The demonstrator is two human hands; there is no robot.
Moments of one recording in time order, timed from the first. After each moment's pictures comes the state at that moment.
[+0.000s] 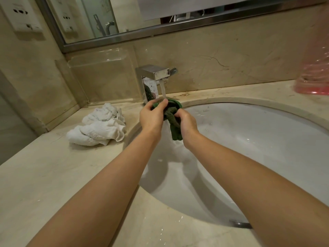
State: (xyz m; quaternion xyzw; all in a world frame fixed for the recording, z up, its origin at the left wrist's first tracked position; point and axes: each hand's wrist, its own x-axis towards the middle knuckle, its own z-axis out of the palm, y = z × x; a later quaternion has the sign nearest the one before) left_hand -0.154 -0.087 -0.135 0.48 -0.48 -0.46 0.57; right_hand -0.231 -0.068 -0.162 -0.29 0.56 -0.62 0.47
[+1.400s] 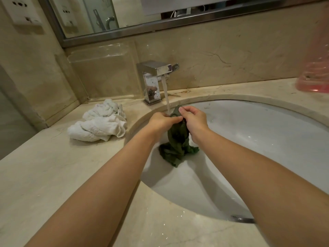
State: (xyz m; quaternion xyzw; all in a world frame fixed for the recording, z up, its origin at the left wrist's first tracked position) left_hand -0.150 -0.090 -0.144 0.58 -0.64 -0.43 0.28; right_hand -0.246 -0.073 -0.171 -0.34 0.57 -0.63 0.40
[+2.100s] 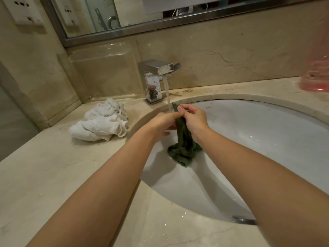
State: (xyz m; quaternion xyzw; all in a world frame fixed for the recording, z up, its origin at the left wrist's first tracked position) left_hand -0.150 -0.094 -0.144 0.54 -0.61 -0.52 0.25; right_hand -0.249 -0.072 -0.169 -0.37 0.55 -0.63 0.40
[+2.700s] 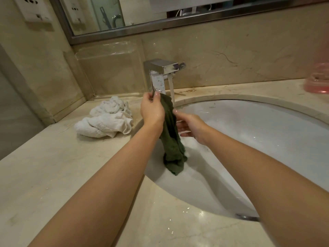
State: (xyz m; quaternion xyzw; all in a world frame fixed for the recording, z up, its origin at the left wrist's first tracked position) left_hand -0.142 -0.099 -0.132 0.52 -0.50 -0.37 0.59; right_hand -0.248 -0.071 -0.175 -0.48 0.57 -0.46 0.49
